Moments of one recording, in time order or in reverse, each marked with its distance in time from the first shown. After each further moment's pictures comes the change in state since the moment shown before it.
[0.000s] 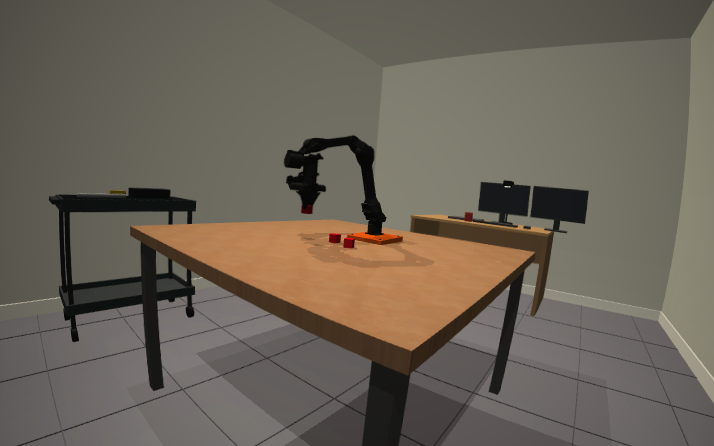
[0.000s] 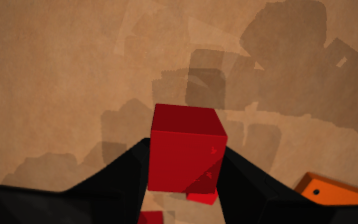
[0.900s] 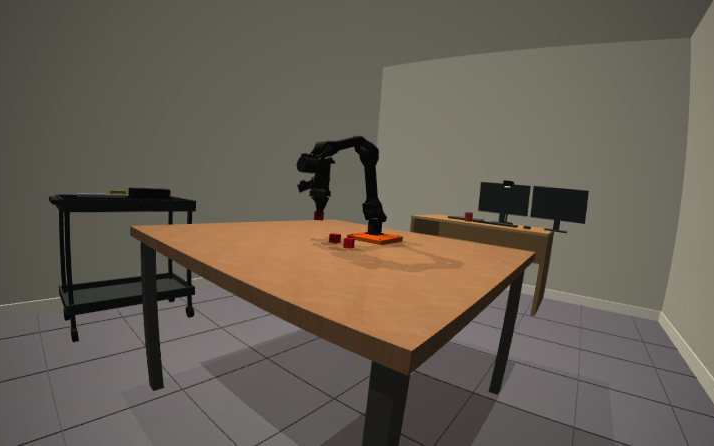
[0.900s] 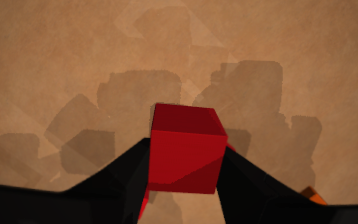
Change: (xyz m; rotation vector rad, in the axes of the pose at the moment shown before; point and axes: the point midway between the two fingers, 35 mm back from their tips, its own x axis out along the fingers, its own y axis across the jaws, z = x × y) arm 0.016 0.026 -0.070 -0.392 0.004 0.004
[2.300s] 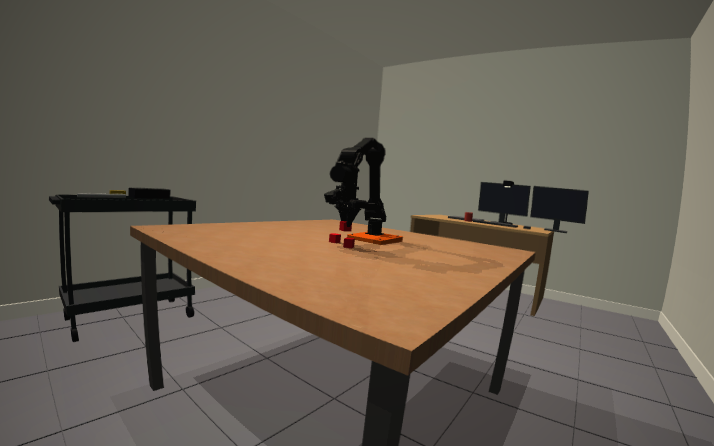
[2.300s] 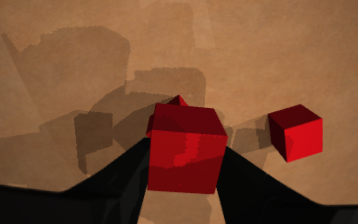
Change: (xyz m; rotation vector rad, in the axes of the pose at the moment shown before) arm 0.027 0.050 -0.106 -0.541 0.011 0.004
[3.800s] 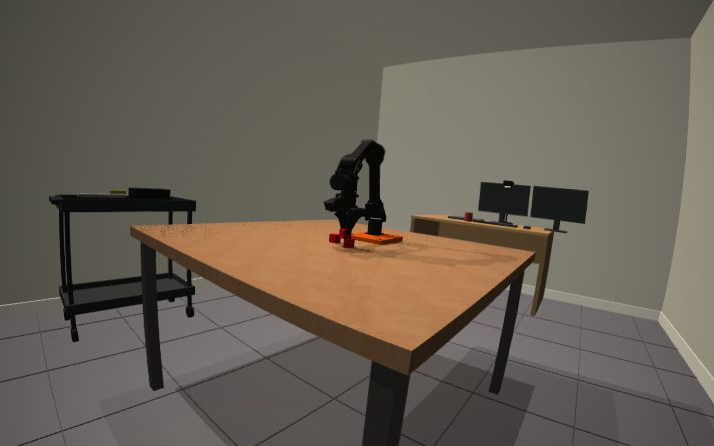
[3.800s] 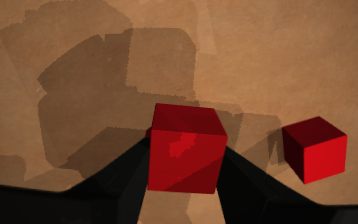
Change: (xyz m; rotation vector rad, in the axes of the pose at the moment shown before) arm 0.028 0.000 -0.001 -0.006 -0.003 0.001
